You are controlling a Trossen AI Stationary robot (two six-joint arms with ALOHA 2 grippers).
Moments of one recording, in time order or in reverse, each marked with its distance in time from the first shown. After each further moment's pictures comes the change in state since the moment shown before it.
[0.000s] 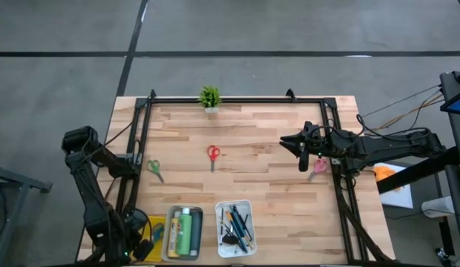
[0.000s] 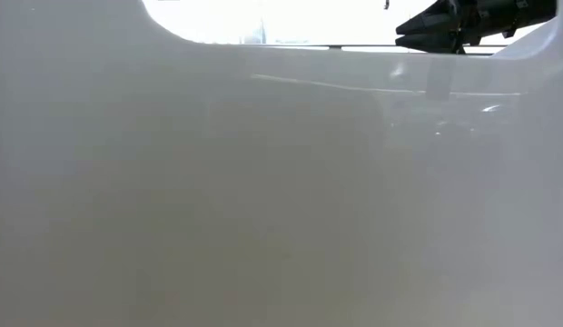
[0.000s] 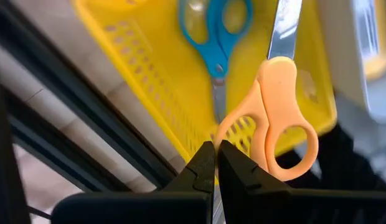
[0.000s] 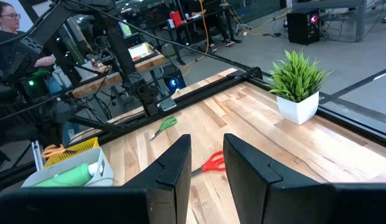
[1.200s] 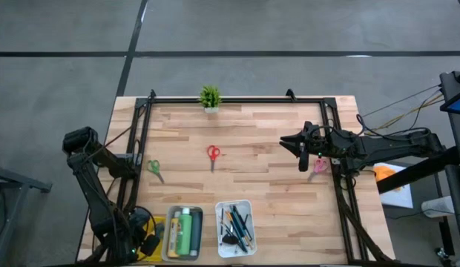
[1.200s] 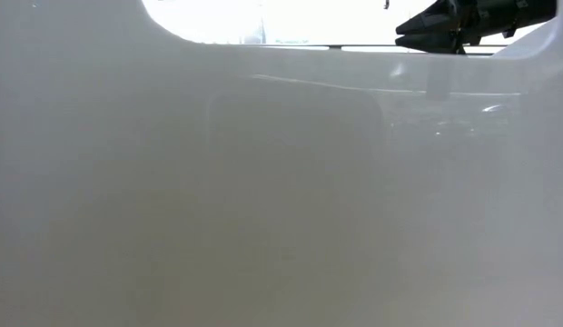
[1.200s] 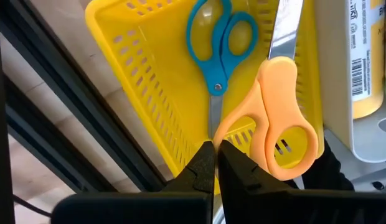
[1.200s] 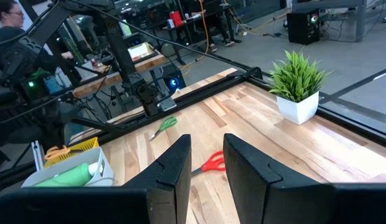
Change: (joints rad) left arm 0.026 -0.003 0.013 -0.038 0.059 -0.105; right arm 0.000 0.000 0.000 0.000 0.000 0.000
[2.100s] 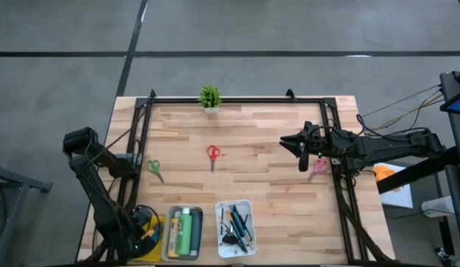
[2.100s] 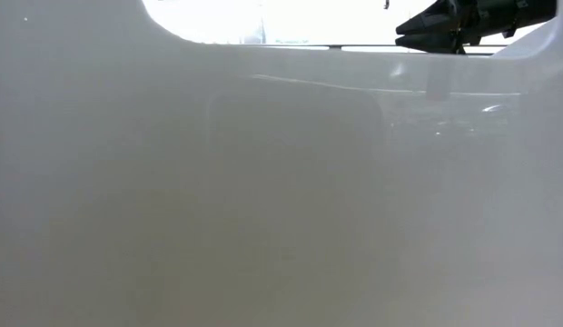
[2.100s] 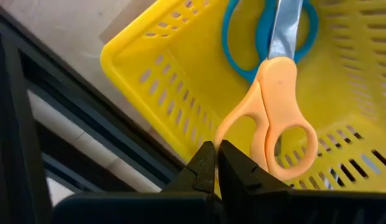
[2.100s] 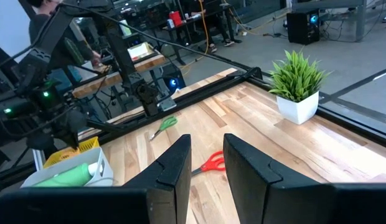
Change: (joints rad) left arm 0.013 -0.001 -0.128 0.039 0.042 0.278; right arm 0.000 0.000 0.000 0.000 0.000 0.000
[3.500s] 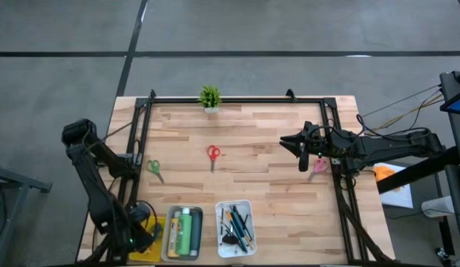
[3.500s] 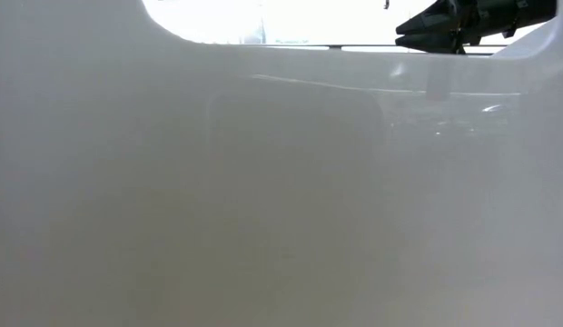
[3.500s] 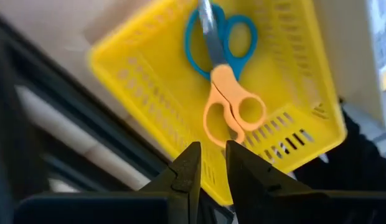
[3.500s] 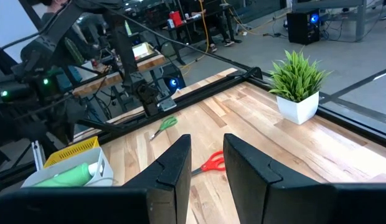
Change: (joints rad) left arm 0.018 -0.119 -0.003 0.013 -0.047 -0.052; right arm 0.000 0.000 0.000 0.000 0.000 0.000
